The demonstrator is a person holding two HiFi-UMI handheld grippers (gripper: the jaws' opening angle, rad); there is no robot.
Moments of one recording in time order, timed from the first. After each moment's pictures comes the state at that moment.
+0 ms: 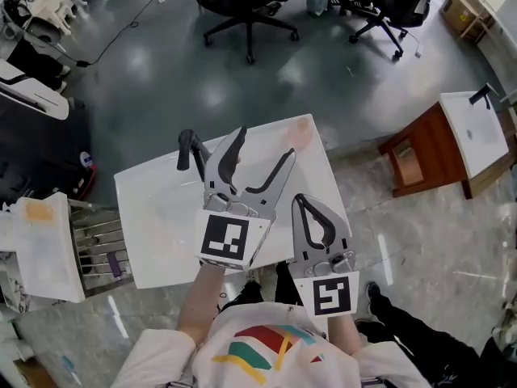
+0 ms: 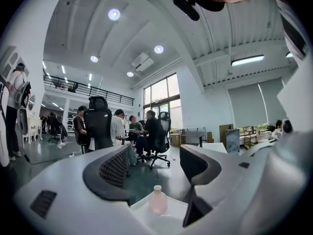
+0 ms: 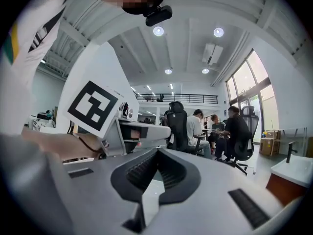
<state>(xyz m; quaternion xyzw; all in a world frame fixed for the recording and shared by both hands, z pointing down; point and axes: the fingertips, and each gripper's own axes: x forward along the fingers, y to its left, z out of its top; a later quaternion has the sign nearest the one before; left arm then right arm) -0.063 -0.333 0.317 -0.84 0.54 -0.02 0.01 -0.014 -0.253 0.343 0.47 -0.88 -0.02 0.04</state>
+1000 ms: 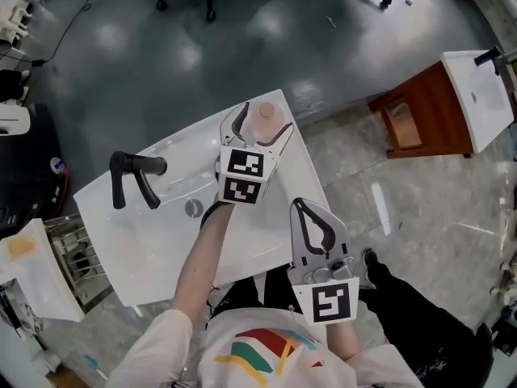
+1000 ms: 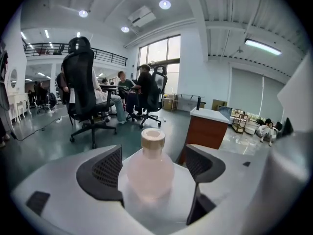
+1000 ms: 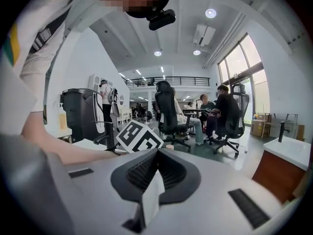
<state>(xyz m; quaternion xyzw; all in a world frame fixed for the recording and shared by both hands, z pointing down) 0.020 -0.476 0.564 -0.85 0.47 -0.19 -0.14 0.049 -0.313 0.451 0.51 -0.85 0.07 0.11</state>
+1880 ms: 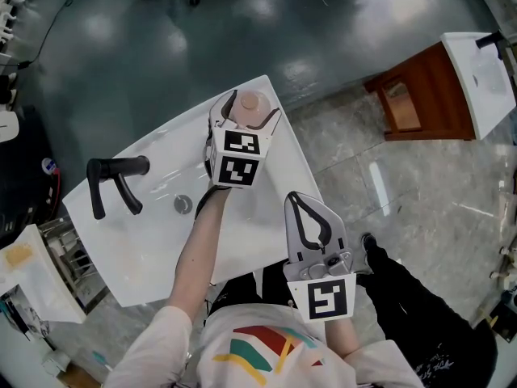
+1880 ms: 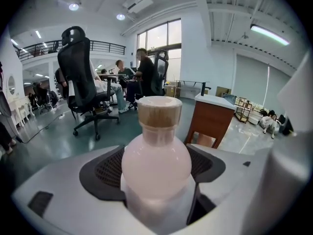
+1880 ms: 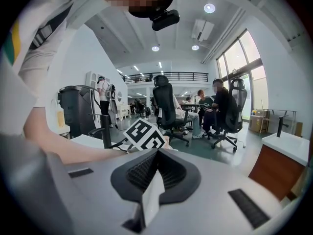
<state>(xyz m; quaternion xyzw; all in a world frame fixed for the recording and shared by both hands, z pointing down) 0.026 -0.495 0.615 -0.83 0.47 -0.27 -0.16 0.065 -0.320 0.483 0.51 -0.84 0.09 0.13</state>
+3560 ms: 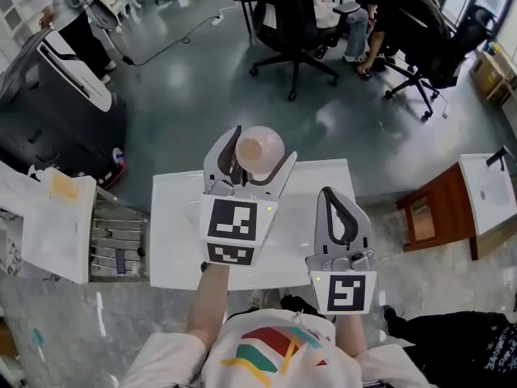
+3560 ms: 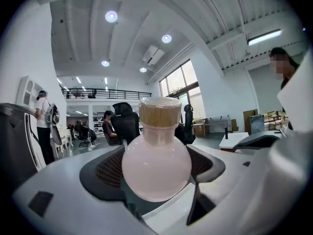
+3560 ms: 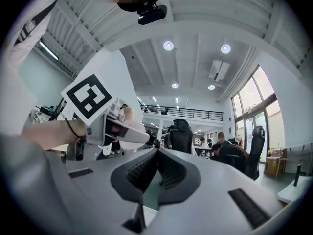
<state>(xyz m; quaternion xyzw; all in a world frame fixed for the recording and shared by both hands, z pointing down) -0.168 -0.328 0.250 -0.76 0.65 -0.09 0.01 -0.059 -0.275 0.267 0.45 -0.89 -0.10 -0.01</state>
